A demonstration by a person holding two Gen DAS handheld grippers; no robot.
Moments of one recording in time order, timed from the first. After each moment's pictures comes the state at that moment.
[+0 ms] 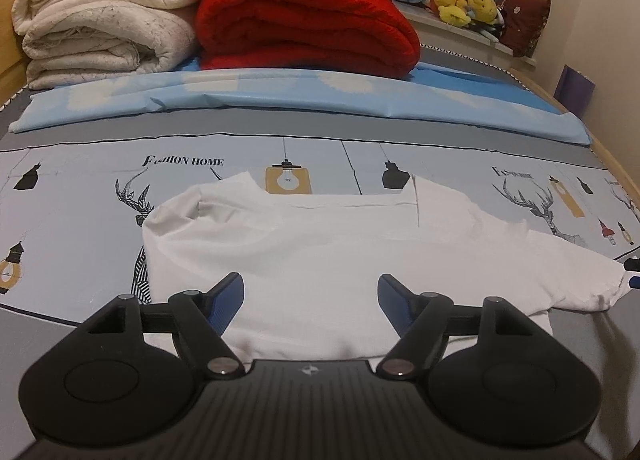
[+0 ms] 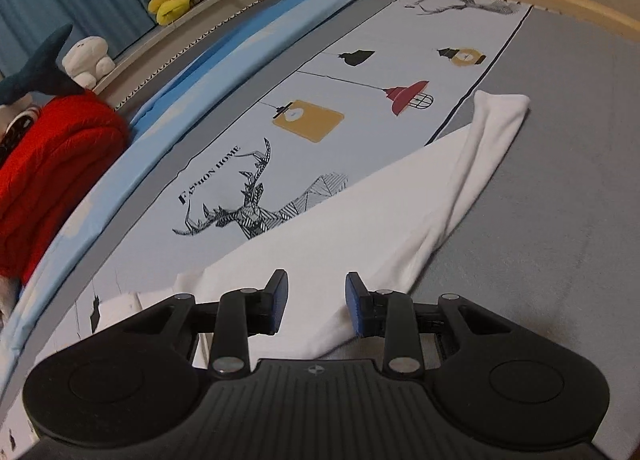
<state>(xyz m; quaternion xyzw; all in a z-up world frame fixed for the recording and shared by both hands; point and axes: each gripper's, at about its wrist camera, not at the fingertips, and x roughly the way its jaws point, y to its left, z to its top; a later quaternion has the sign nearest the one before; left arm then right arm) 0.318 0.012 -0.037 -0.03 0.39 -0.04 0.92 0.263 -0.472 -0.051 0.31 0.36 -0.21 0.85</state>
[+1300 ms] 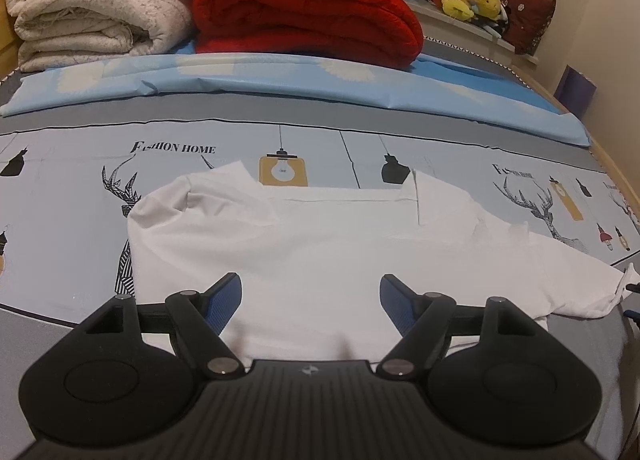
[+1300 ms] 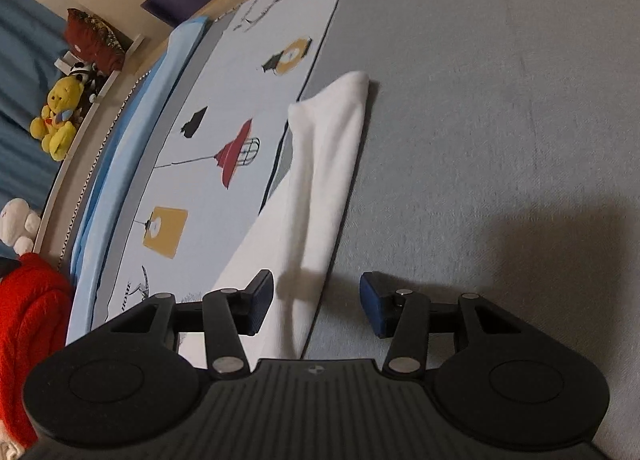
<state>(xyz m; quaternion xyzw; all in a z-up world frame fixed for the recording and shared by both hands) 0.335 0.014 -0.047 -0.05 0.41 -0.05 0.91 0.234 -0.617 -0.136 0.49 0.28 -0.32 0.76</state>
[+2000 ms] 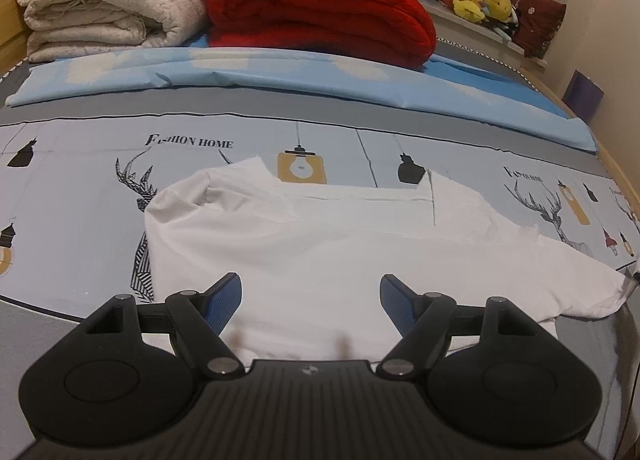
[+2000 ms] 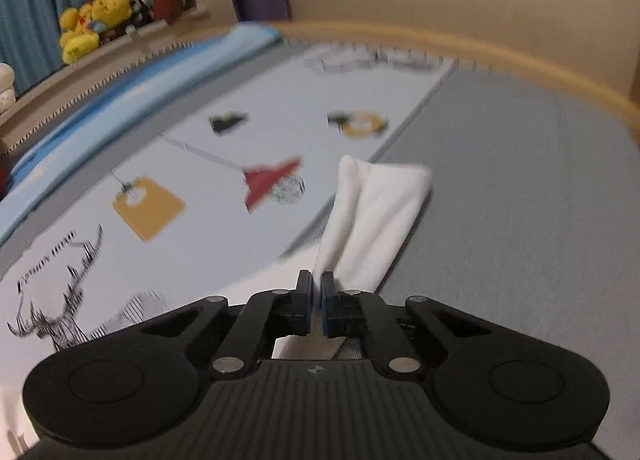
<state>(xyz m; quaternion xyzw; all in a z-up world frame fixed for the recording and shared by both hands) 0.336 0.033 -0.049 -0.06 0.42 -0.03 0.91 0.302 -0.576 -0.105 0.21 0.31 -0.37 0.85</state>
